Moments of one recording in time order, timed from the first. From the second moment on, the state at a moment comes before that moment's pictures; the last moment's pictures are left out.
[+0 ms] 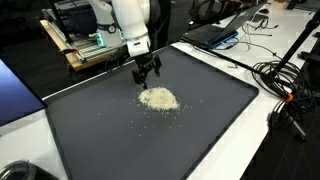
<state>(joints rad) -0.52 0.39 0.34 -2.33 0.15 2.94 -0.56</state>
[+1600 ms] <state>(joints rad) -0.72 0.64 0.49 -2.22 0.01 3.08 -0.83</state>
